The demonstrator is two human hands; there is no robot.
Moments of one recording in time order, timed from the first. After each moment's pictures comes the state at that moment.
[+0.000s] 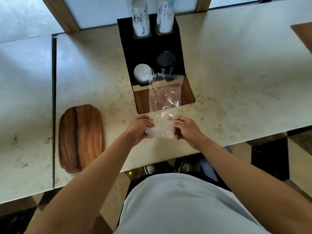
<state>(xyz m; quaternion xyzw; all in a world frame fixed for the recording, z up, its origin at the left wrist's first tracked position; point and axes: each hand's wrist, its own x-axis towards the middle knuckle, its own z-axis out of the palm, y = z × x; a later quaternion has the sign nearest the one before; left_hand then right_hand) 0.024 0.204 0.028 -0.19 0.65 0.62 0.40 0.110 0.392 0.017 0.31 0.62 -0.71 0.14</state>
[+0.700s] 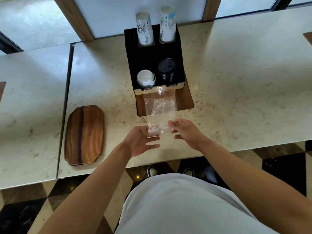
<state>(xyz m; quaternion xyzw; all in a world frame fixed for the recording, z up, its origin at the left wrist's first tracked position) 0.071 0.209 0.041 -0.24 0.49 0.70 0.46 0.114 0.428 0.021 0.21 0.68 -0.68 0.19</state>
